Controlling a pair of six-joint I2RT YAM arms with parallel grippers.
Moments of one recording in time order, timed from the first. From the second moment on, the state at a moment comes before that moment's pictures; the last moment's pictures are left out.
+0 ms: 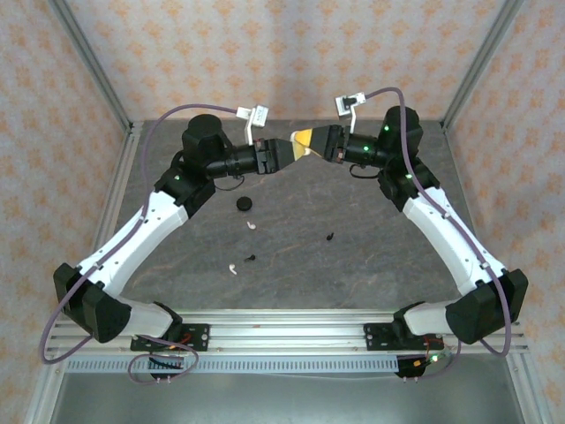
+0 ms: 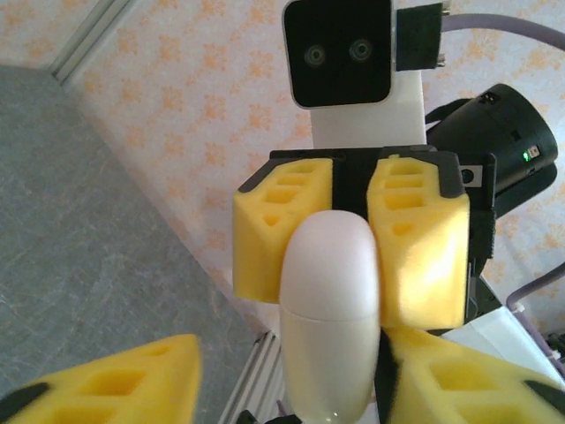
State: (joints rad) left arm -0.49 1.37 1.37 -0.07 0.74 -0.82; right arm 0.39 1.33 1.33 0.05 -0.96 0.96
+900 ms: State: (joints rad) left arm -0.50 1.29 1.27 -0.12 0.70 -0.62; right arm 0.38 1.35 1.28 0.06 -0.99 0.96
